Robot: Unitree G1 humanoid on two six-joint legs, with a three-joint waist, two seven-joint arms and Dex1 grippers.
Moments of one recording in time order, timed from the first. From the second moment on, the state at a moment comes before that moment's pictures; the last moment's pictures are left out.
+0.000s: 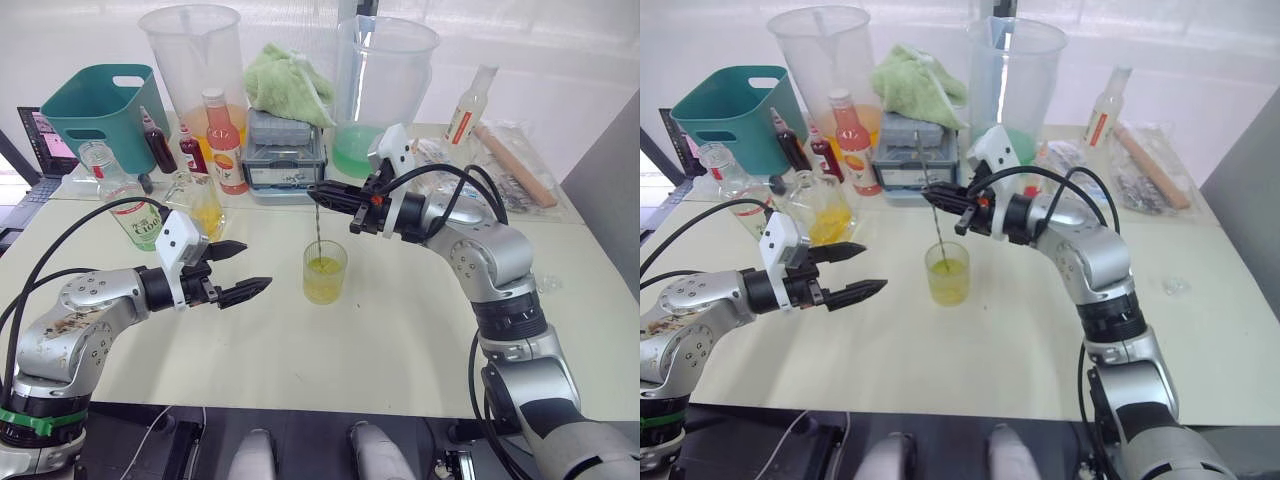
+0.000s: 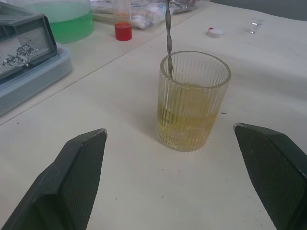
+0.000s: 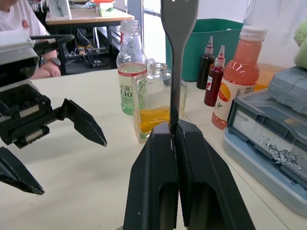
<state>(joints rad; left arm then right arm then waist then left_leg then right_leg) -0.28 0.77 0.16 -0.34 -0.61 0.65 -0.87 -0.88 -0.41 0.16 0.00 0.46 0.58 0.81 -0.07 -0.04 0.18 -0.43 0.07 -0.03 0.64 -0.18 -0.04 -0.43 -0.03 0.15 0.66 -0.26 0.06</state>
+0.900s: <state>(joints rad) -0.34 0.75 0.13 -0.37 -0.60 0.67 -0.84 -0.82 -0.35 0.11 -0.11 0.49 0.68 0.72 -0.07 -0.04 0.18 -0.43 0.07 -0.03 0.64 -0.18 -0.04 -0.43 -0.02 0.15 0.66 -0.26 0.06</state>
